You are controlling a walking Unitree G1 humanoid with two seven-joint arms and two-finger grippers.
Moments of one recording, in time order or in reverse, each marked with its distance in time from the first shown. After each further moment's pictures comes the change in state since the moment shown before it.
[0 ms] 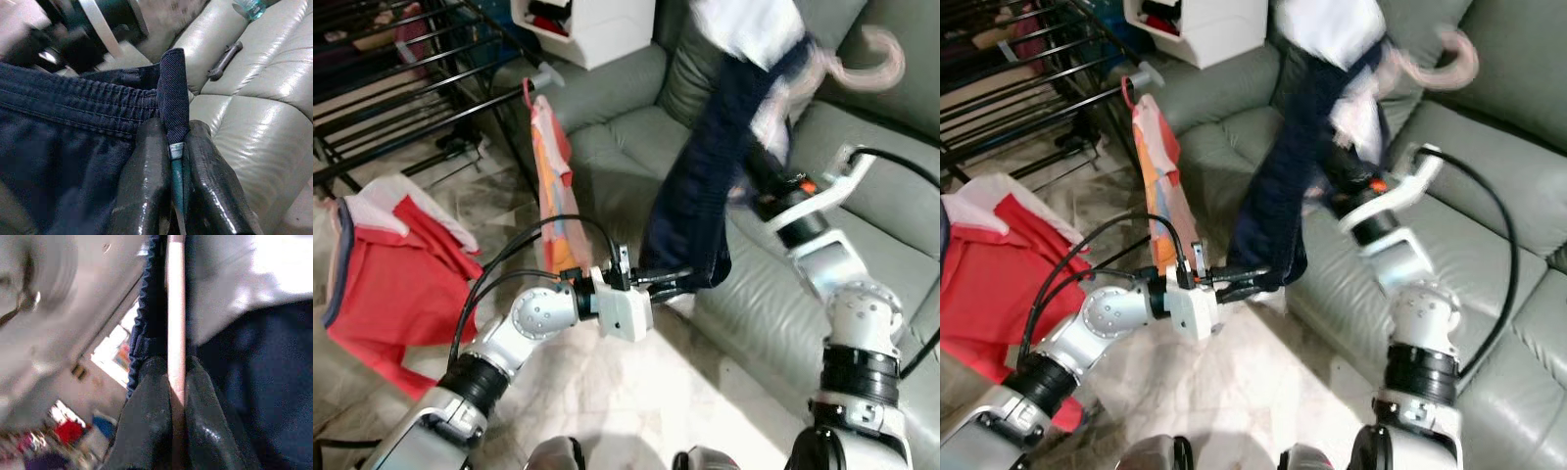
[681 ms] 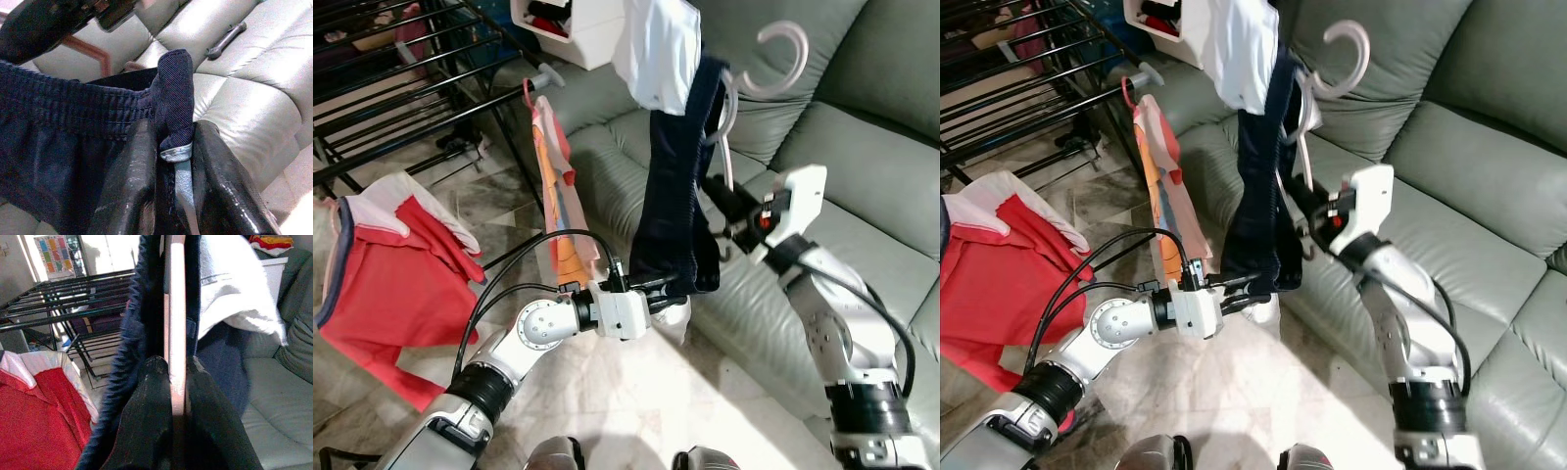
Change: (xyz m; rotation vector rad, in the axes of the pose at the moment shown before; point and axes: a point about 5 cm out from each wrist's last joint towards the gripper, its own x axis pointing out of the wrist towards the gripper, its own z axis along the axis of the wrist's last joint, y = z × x) left arm -0.005 -0.019 -0.022 -0.131 0.111 0.022; right arm -0.027 -0.009 -0.029 -0.710 0.242 -0.072
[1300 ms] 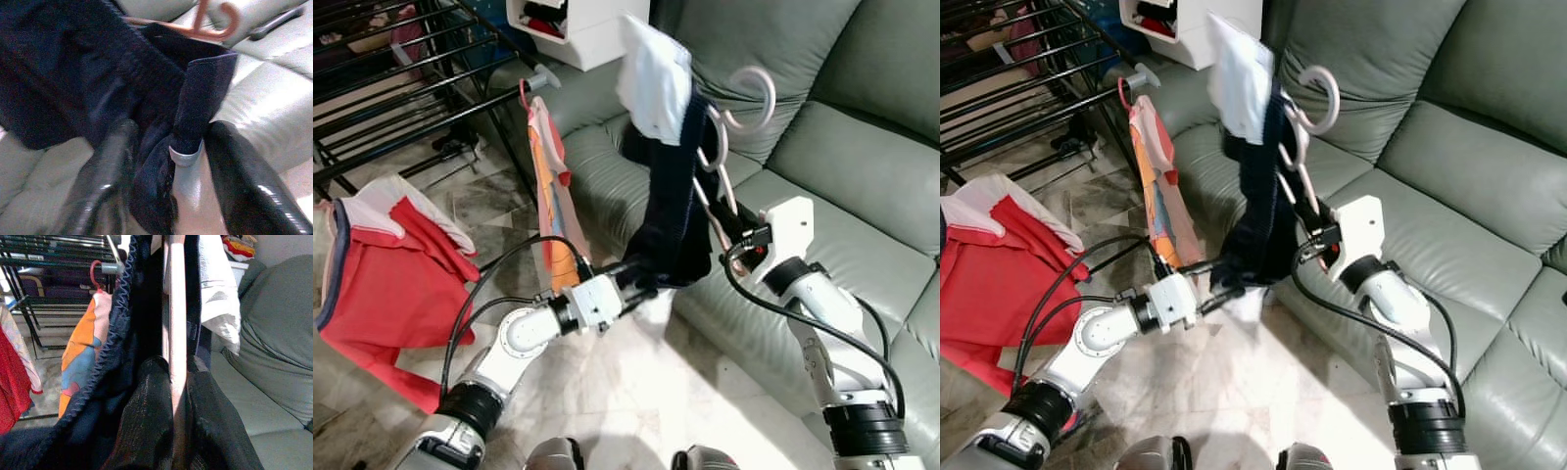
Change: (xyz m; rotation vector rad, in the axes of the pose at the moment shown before) left arm -0.026 0.000 -0.026 -0.197 0.153 0.212; right arm -0.012 -0.006 -0.024 -0.252 0.064 -0.109
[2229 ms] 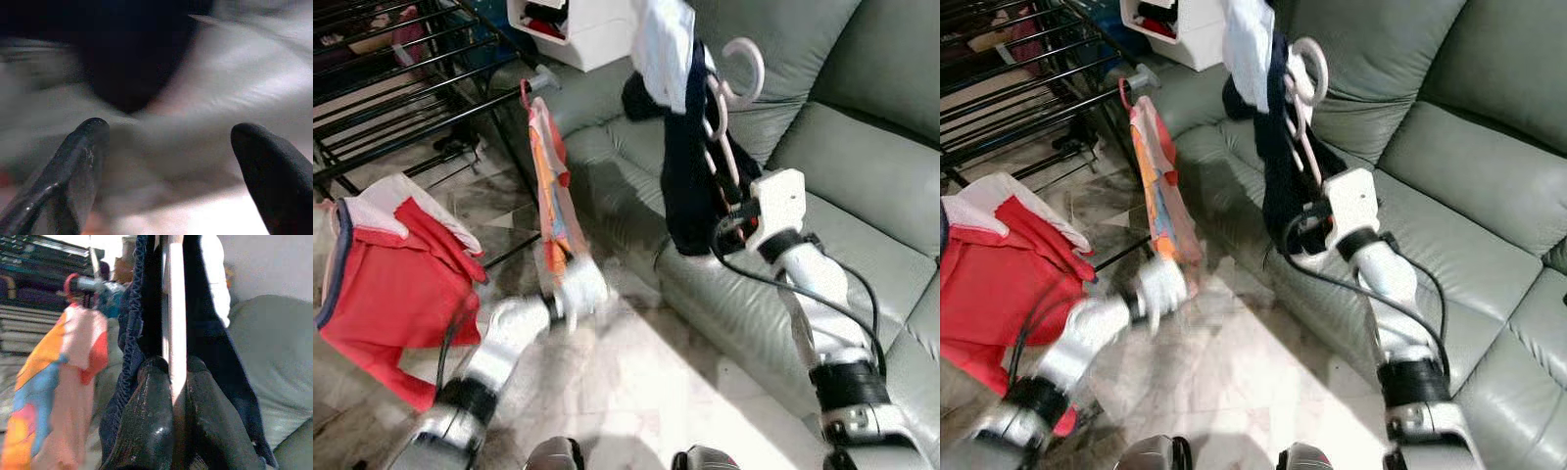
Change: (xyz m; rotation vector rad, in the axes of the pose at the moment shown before) left arm -0.002 0.031 -0.018 -0.181 0.155 0.167; right arm 0.025 -0.010 0.003 -0.130 -0.065 -0.054
